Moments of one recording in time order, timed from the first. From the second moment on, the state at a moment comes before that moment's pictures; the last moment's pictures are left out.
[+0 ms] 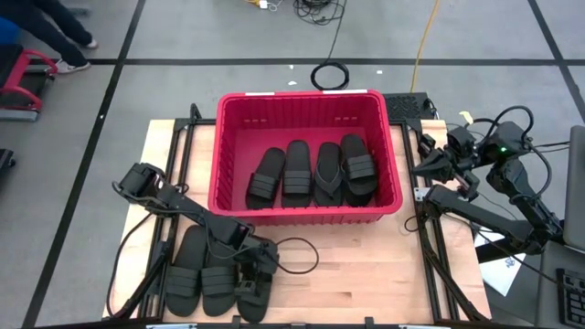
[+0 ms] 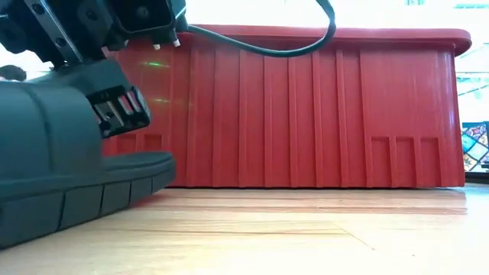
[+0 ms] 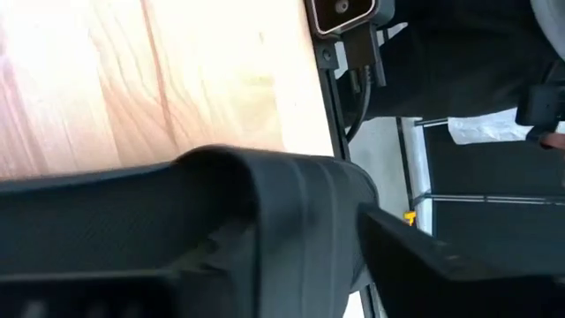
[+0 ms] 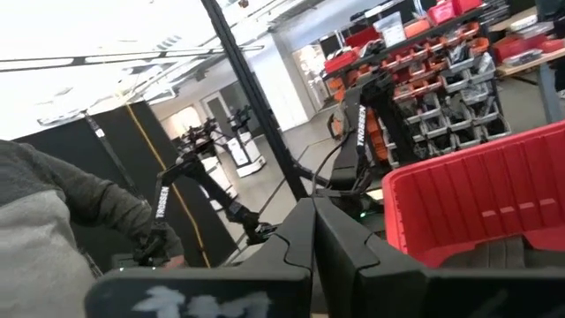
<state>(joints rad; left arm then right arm) -0.43 1.79 1.02 -0.13 0.58 -0.51 -0.69 0.42 0.89 -0.29 -1.00 0.59</state>
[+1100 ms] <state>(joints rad) -0.36 1.28 1.59 -0.86 0.39 -0.33 -0.69 0.42 0.89 -0.29 -1.05 0.49</state>
